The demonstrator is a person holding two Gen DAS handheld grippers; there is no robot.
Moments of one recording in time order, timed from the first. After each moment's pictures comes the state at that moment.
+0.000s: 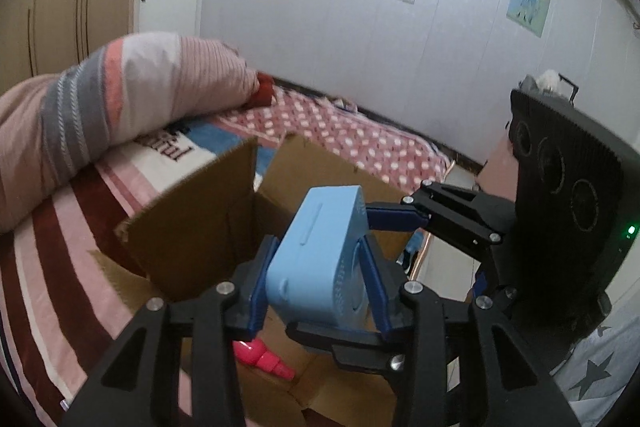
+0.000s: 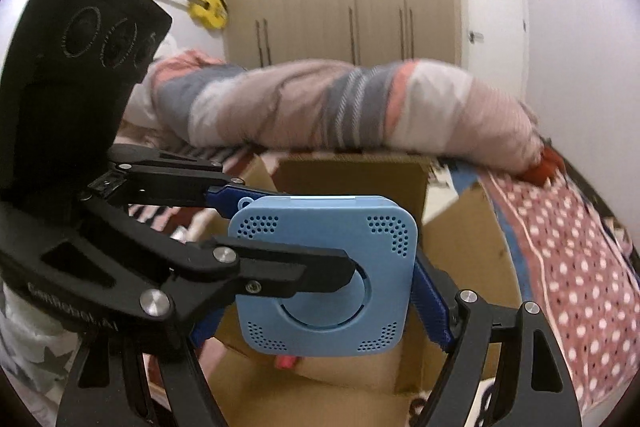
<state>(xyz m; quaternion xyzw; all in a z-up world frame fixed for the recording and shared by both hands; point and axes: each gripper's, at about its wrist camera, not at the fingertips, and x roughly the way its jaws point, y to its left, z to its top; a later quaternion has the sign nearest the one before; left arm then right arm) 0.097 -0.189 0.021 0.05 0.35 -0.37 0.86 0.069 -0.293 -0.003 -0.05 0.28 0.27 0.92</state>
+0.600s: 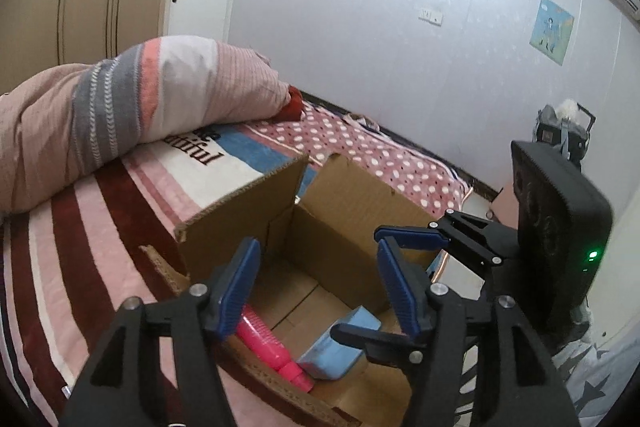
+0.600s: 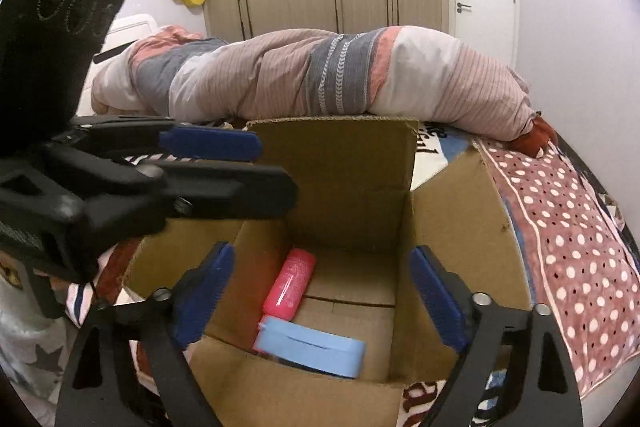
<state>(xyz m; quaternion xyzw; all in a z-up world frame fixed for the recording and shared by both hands) 0.099 -0.157 0.035 0.00 0.32 -0.33 0.89 0.082 -0.295 -0.017 -0.06 0.32 0.24 0.91</state>
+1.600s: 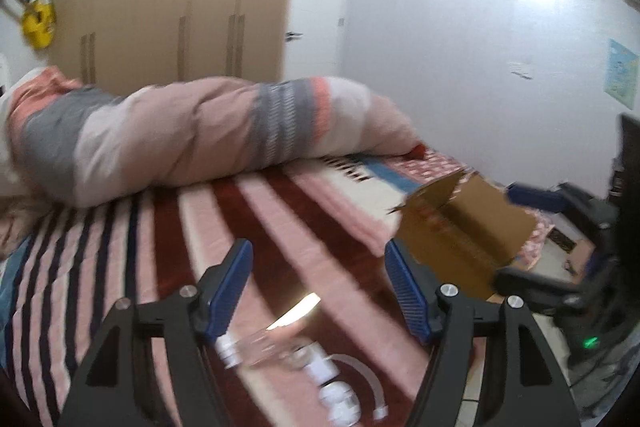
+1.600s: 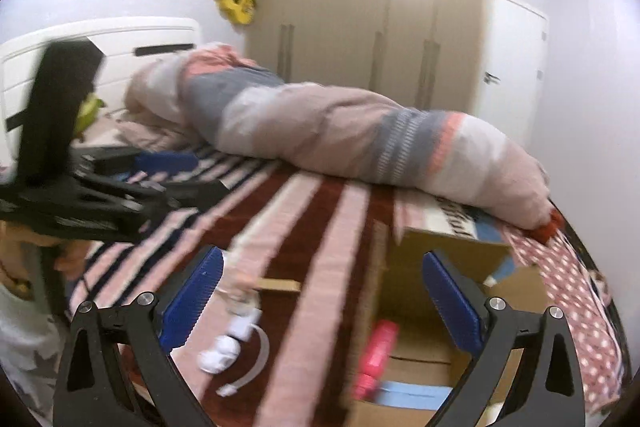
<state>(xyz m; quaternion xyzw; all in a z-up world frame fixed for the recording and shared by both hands) 0.022 0.035 0.032 -0.02 0.26 -0.13 0.96 0.013 -0.170 0.043 -0.13 0.22 0.28 0.92</state>
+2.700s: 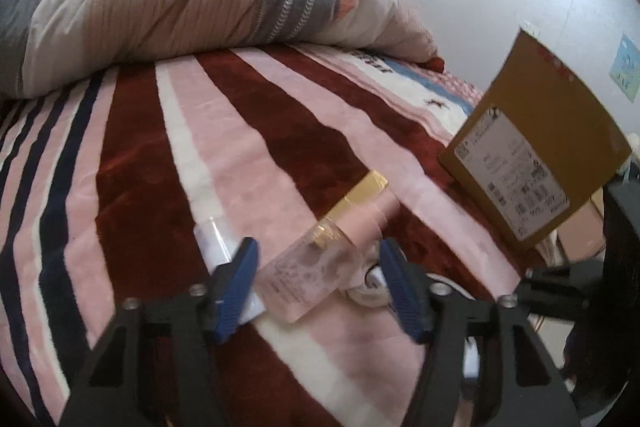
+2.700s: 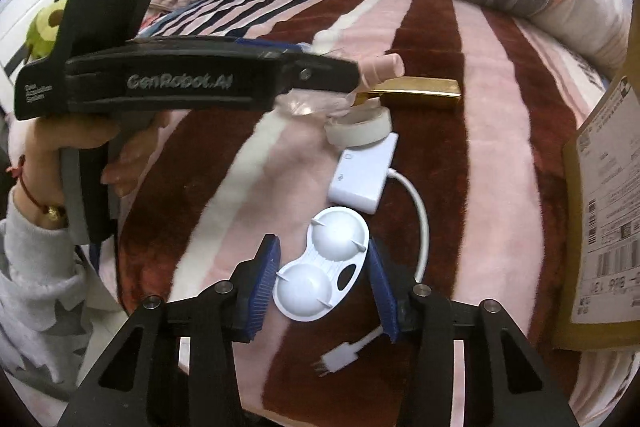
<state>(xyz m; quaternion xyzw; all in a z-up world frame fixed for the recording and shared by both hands) 0.086 0.062 -0.132 -0.04 0.39 -0.19 0.90 0.038 -0.084 -0.158 -0.15 0.47 0.33 0.81</state>
